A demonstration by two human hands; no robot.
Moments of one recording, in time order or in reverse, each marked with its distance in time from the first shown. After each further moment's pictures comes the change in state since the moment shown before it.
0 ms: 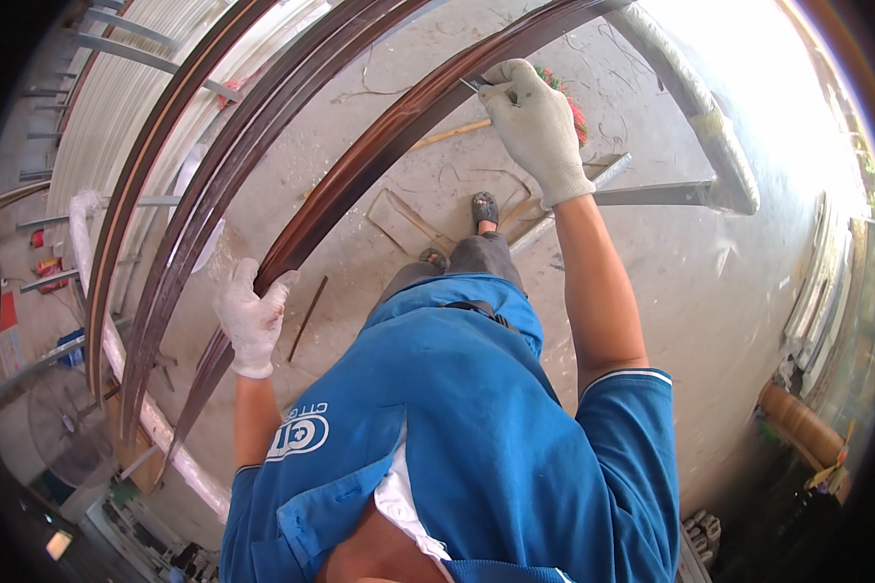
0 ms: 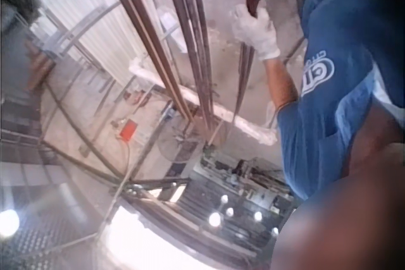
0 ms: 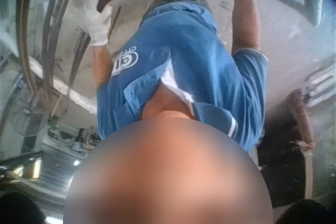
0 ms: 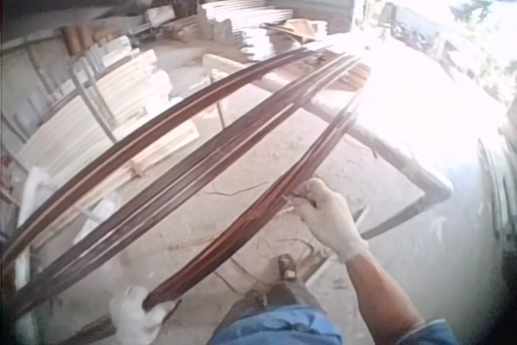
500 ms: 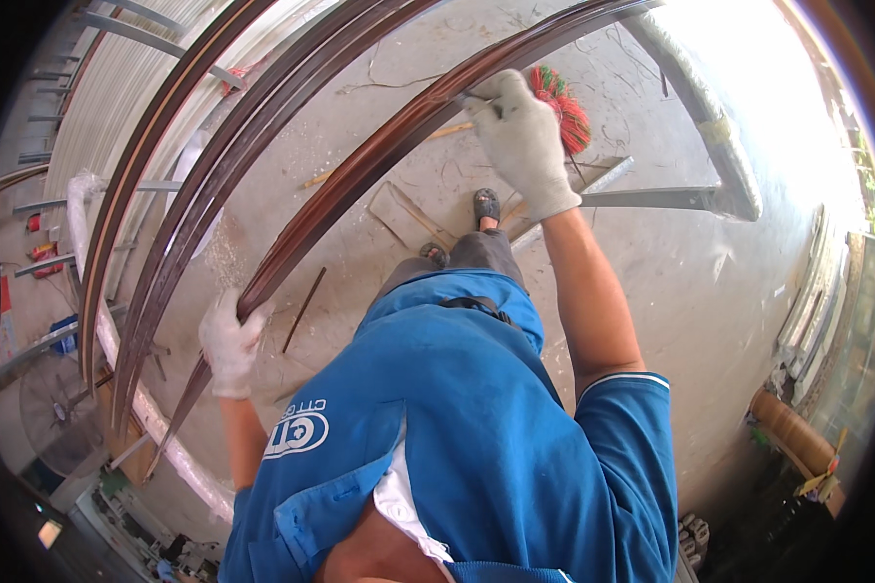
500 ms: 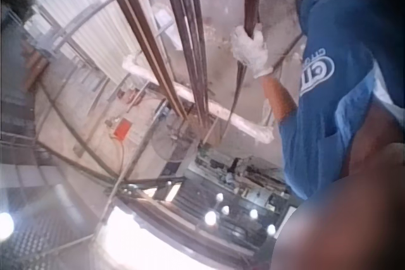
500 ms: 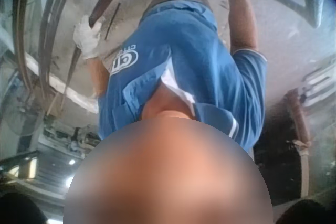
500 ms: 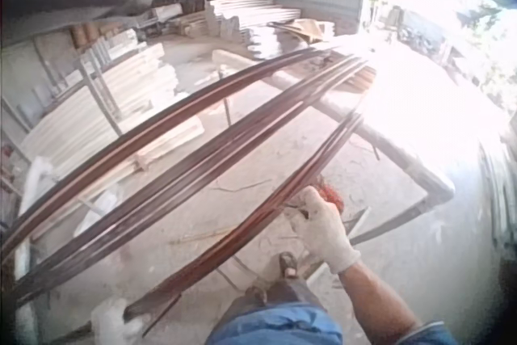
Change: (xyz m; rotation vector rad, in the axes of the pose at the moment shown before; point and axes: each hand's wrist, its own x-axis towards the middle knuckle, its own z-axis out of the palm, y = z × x) left_hand -0.040 -0.042 -0.045 0.182 -0.170 -0.147; right_hand -0.026 -0.015 0.036 0.071 0.023 -0.070
